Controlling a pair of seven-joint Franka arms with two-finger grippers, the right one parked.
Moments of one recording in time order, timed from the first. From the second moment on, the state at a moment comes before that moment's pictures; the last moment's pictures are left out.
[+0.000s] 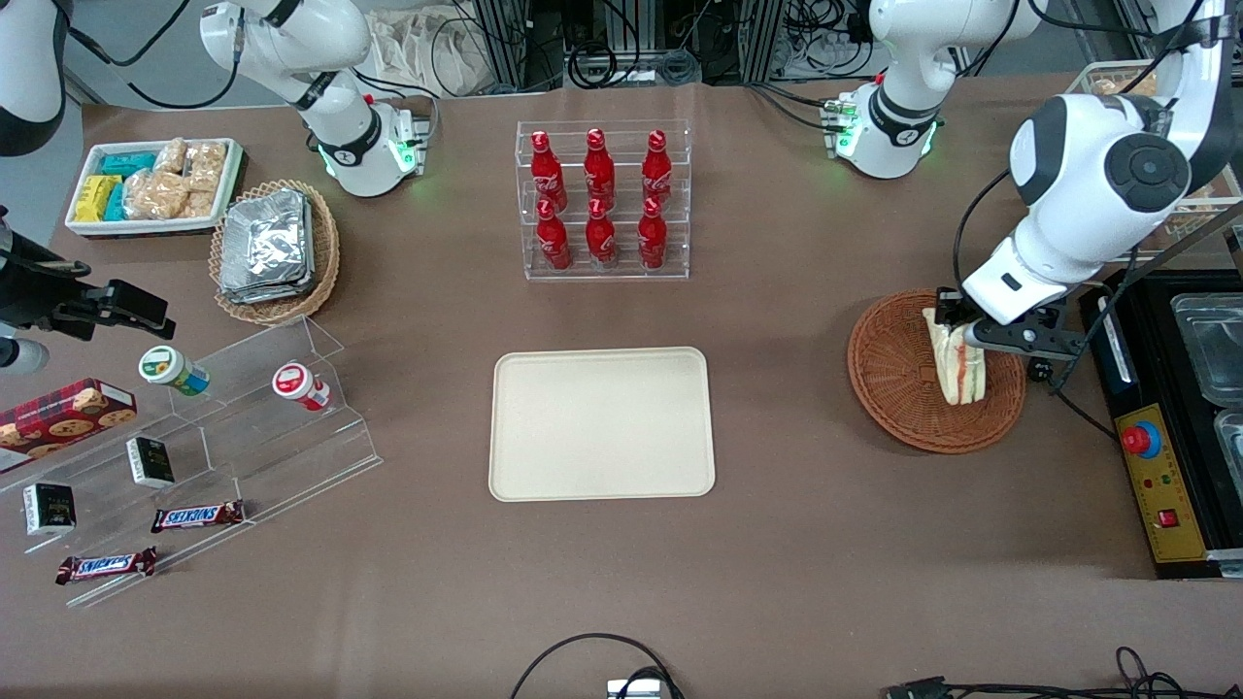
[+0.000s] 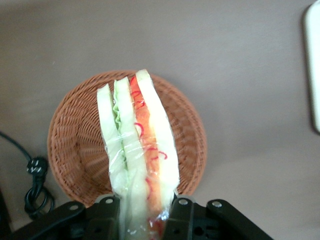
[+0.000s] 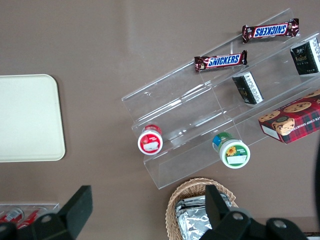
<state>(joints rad) -0.05 -0.08 -0.10 -2.16 -0.02 2.09 0.08</state>
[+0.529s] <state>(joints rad) -0.05 0.03 -0.26 -2.02 -0.03 2.08 0.01</state>
